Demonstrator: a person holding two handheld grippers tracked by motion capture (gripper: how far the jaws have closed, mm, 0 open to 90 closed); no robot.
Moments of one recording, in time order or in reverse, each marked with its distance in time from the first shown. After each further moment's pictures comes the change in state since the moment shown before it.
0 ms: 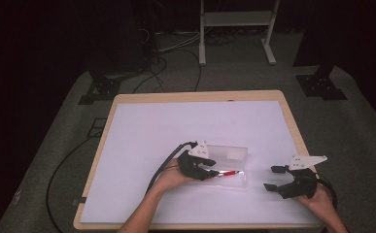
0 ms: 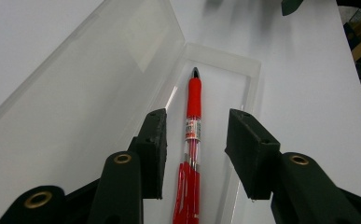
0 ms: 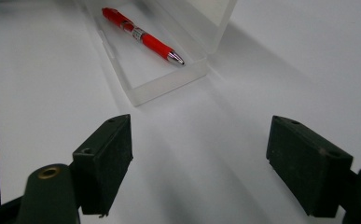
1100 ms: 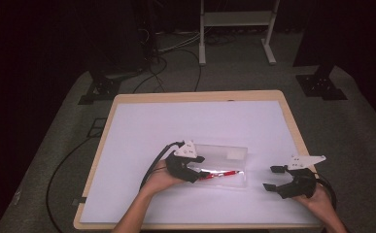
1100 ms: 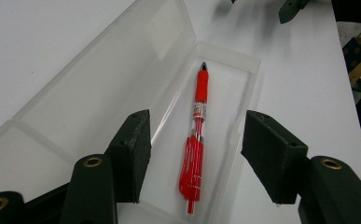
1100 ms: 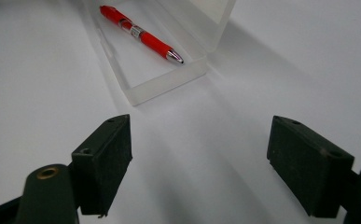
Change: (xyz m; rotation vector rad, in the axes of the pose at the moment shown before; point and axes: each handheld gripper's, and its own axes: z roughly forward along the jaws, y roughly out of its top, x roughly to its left) left arm -0.002 -0.015 -0.033 -0.045 0.043 -0.035; right arm 0.000 0.000 0.002 0.009 -0.006 -0.001
